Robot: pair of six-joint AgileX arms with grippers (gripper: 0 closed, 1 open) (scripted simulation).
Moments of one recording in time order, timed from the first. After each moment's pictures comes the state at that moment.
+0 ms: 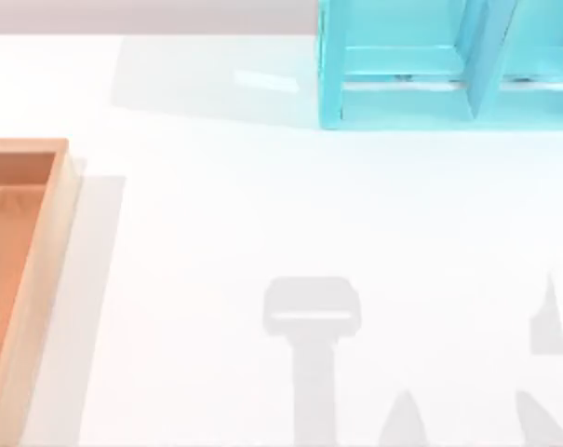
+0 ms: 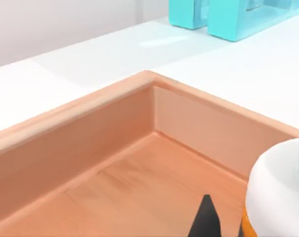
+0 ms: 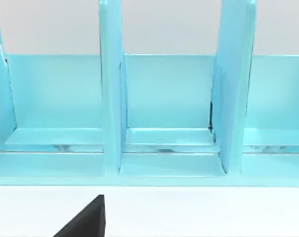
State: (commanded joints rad) left arm 0.96 2.12 1.17 -1.51 1.32 2.46; right arm 0.00 0.00 0.00 0.00 0.00 0.00
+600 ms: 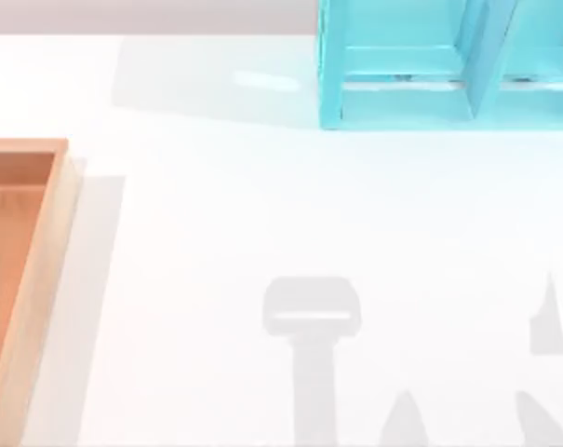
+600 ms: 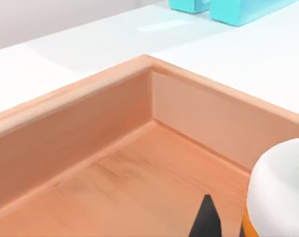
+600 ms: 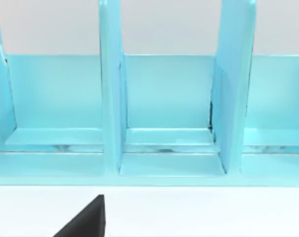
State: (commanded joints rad) left arm 0.90 2.05 1.08 -1.21 1.34 2.20; right arm 0.00 0.00 0.00 0.00 0.00 0.00
